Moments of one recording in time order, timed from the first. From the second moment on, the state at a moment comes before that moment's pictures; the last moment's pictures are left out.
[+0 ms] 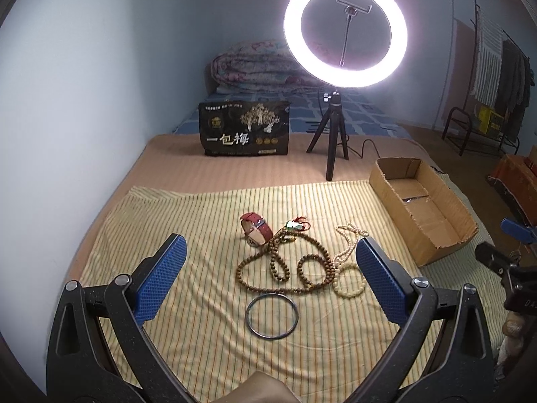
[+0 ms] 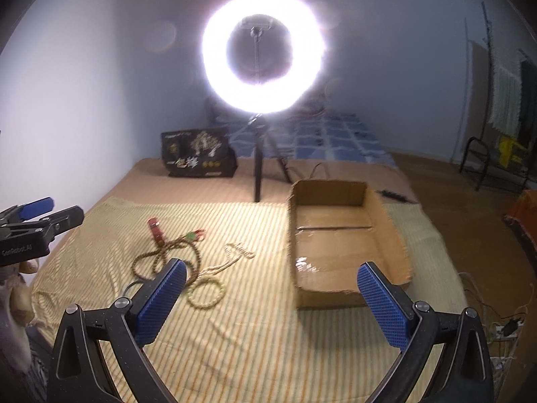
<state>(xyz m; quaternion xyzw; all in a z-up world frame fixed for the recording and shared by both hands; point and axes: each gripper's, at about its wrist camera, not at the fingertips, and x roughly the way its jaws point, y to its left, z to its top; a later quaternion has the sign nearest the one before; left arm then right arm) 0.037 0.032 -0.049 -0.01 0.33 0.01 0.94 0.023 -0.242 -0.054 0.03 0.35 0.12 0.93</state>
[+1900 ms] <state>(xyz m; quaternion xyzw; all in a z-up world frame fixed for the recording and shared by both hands) 0.091 0.040 -0.229 -0.02 0.53 -0.01 0.85 0.142 -0.161 -0.193 -0.04 0.53 0.21 0.82</state>
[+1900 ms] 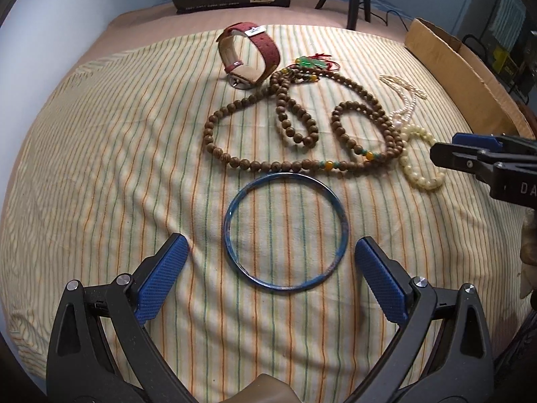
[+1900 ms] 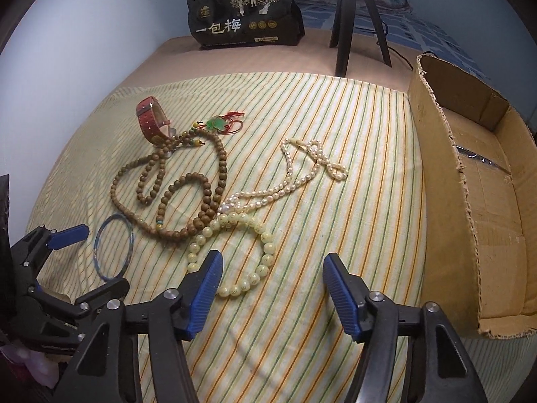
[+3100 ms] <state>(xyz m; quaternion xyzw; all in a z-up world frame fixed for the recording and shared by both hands) 0.083 0.056 -0.212 -0.03 0.51 0.01 0.86 0.136 -0.150 -0.183 -0.05 0.51 0.23 0.83</state>
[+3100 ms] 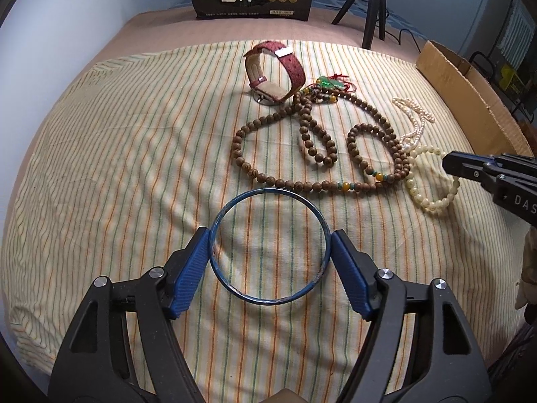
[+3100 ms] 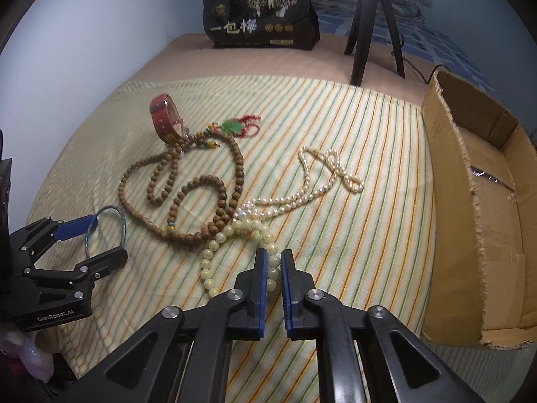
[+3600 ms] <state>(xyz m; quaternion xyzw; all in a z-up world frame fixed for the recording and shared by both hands) 0.074 0.014 -0.161 -0.01 0.46 -0.02 0.89 0.121 -0.187 -0.118 -0.02 0.44 0.22 0.87</state>
